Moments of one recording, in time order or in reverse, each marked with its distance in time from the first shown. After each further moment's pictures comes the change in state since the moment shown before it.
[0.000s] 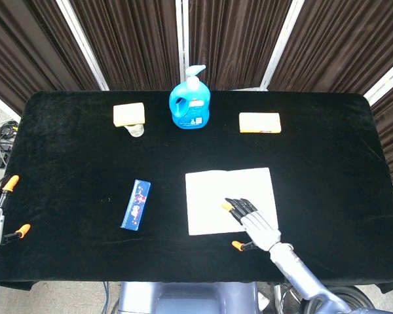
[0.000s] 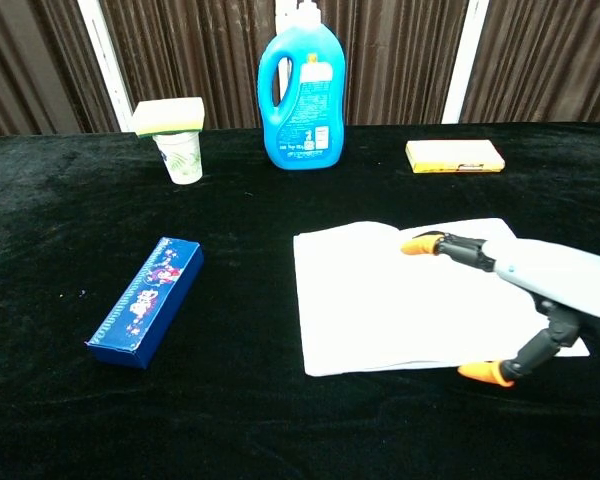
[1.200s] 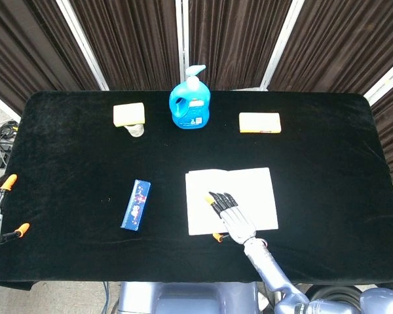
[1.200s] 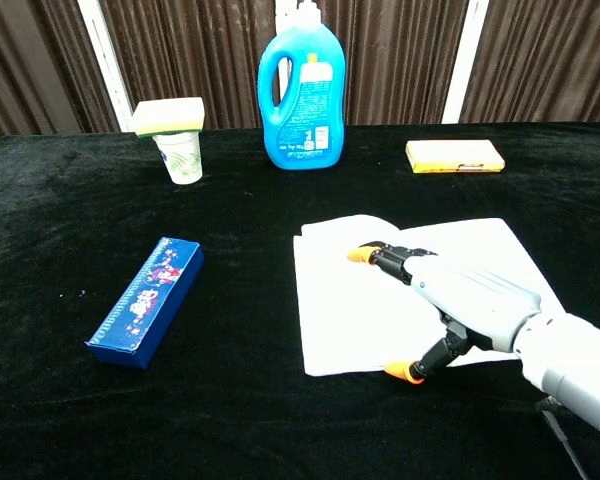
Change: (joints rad) left arm -0.003 0.006 -0.007 -0.003 -0.013 0.000 -0.022; right arm 0.043 -0.301 0.047 0.226 0.119 0.026 -0.155
